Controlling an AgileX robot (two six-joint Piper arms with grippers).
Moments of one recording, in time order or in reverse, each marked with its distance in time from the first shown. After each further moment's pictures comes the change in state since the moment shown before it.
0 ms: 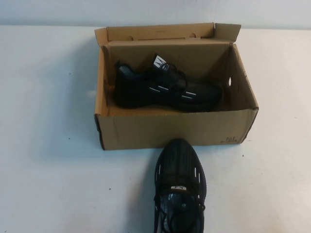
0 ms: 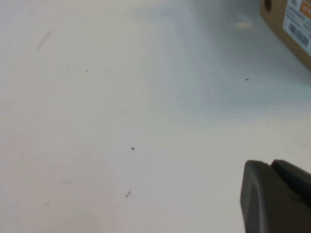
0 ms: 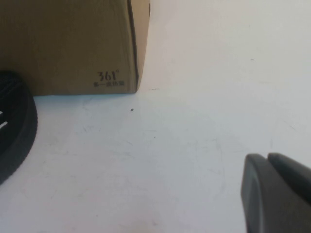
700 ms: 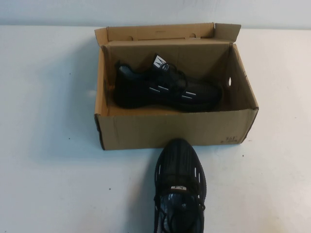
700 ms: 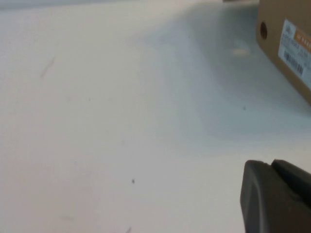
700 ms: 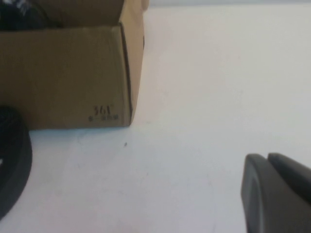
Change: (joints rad) right arm 0.000 0.000 0.000 0.000 -0.073 0.000; left arm 0.000 0.000 0.000 0.002 -0.060 0.000
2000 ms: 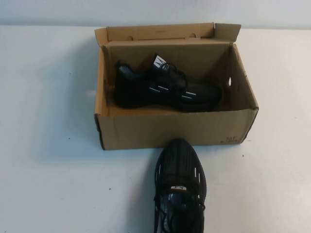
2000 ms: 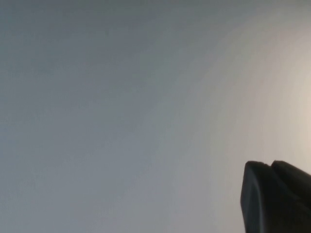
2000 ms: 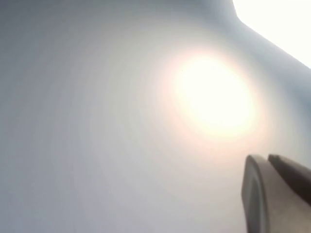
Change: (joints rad) right arm 0.000 0.000 -0.011 0.008 -1.084 0.000; left arm 0.000 0.000 0.000 -0.061 -1.087 -0.044
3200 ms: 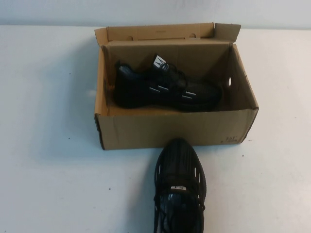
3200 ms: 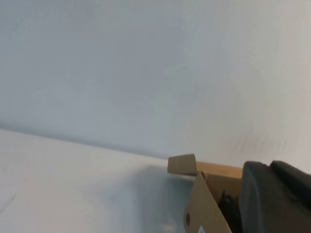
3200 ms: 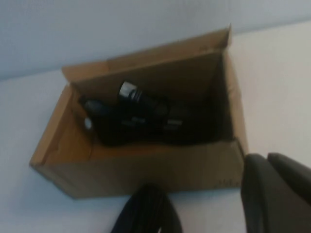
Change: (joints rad) right arm 0.000 0.581 -0.746 0.237 1.441 0.074; left arm 0.000 0.206 -0.608 -0.035 1.164 -0.177
